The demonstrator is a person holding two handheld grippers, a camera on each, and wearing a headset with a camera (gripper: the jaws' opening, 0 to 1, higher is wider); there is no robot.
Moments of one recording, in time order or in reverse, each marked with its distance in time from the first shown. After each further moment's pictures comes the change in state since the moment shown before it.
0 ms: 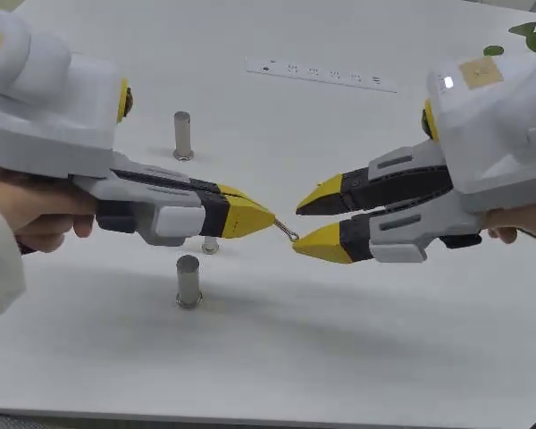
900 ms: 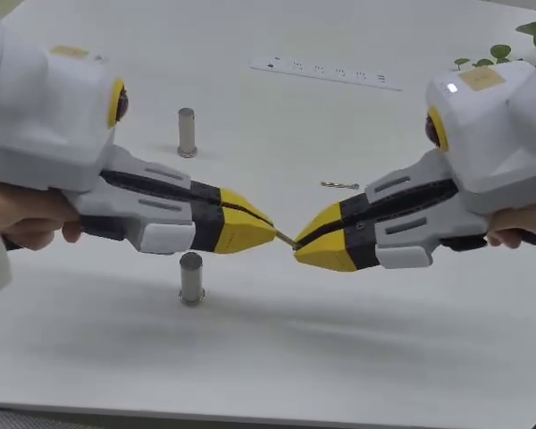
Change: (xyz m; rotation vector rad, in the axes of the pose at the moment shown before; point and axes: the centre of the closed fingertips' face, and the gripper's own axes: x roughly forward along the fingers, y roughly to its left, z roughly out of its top) left arm 0.000 -0.024 -0.008 0.166 0.041 -0.084; right arm 0.004 0.026 -0.004 0.033 0.012 0.145
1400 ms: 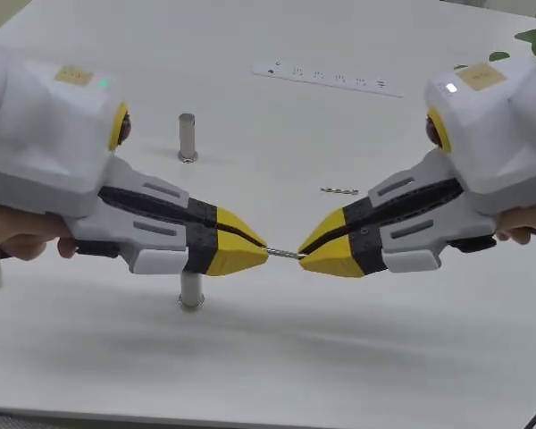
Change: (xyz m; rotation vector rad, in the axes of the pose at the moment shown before) left arm 0.000 0.004 -0.013 0.069 0.060 0.003; right arm -0.004 0.006 0.003 -0.032 0.054 0.004
